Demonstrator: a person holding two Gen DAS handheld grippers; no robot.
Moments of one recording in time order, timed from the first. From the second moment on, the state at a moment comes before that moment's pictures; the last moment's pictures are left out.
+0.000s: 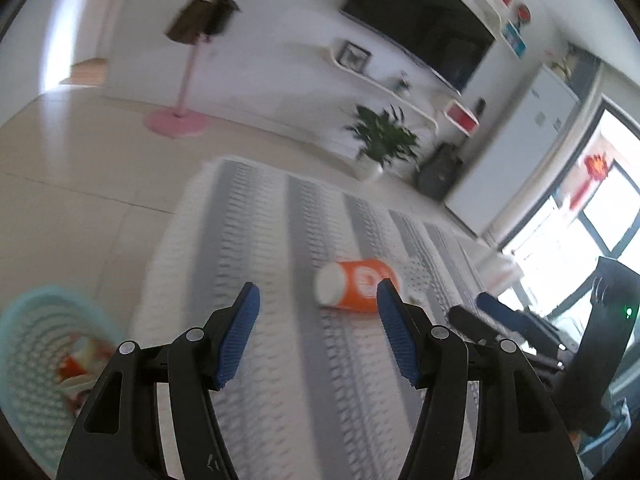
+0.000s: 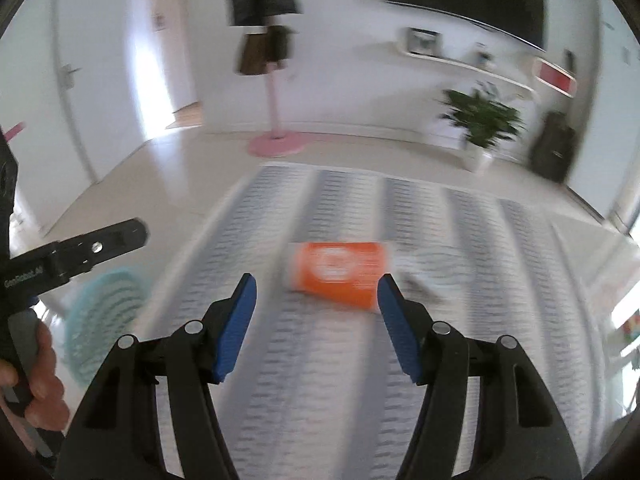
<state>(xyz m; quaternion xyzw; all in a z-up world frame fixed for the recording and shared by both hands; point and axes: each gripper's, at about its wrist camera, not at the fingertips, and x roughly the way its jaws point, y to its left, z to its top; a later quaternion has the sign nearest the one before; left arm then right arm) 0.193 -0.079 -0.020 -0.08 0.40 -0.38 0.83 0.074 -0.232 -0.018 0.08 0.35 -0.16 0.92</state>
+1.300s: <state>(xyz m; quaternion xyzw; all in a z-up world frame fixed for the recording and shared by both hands) 0.205 -0.275 -0.117 0.16 0.48 -0.50 0.70 0.119 -0.410 -0.135 0.16 0.41 -0.18 0.88</state>
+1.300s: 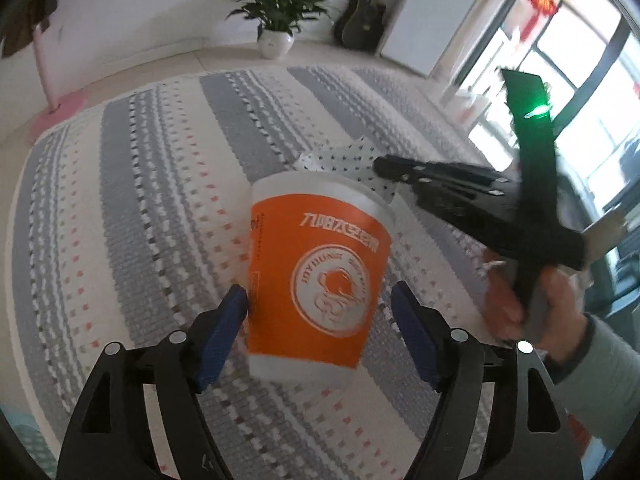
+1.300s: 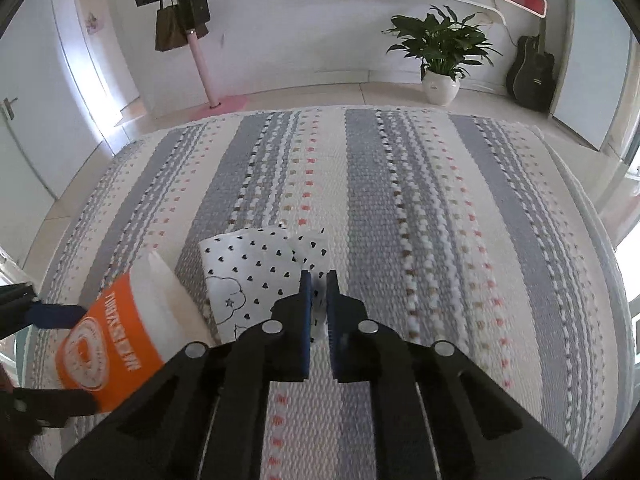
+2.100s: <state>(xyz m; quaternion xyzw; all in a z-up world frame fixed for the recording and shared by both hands) 0.174 -0.166 -0.058 0.06 0.45 -0.43 0.78 0.046 -0.341 -0.040 0.12 0.34 -0.14 0.92</state>
